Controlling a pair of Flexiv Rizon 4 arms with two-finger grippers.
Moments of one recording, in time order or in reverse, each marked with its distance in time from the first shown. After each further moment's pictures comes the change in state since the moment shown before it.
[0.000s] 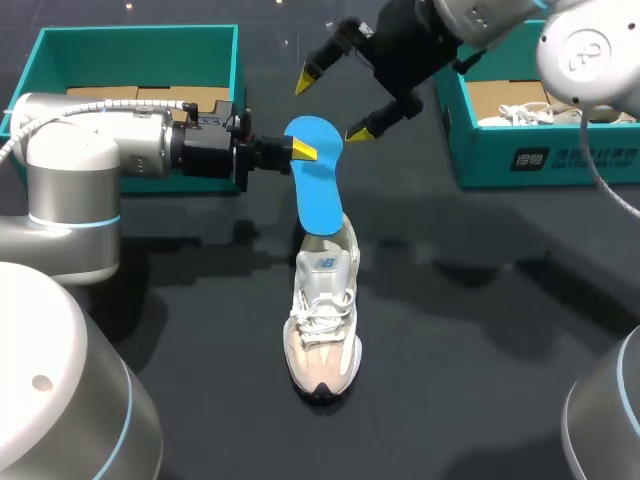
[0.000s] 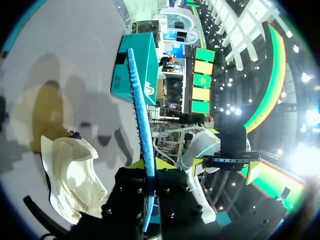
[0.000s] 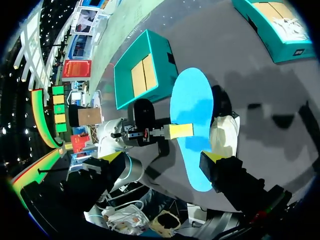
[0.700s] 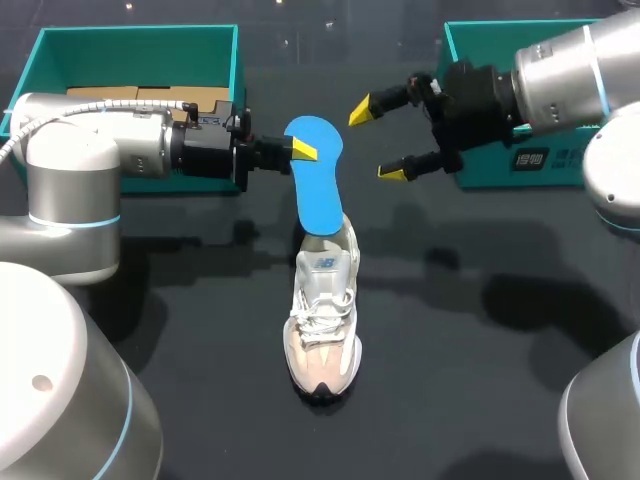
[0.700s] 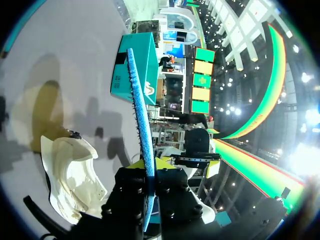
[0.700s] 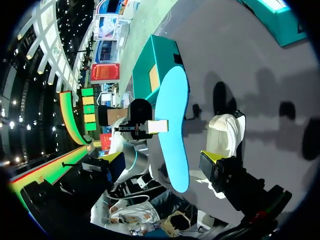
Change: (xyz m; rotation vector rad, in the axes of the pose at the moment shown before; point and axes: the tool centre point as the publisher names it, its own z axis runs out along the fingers) left arm 0.000 0.000 0.000 0.000 0.000 0.000; right arm -0.070 -0.007 -0.012 -0.008 0.292 -0.025
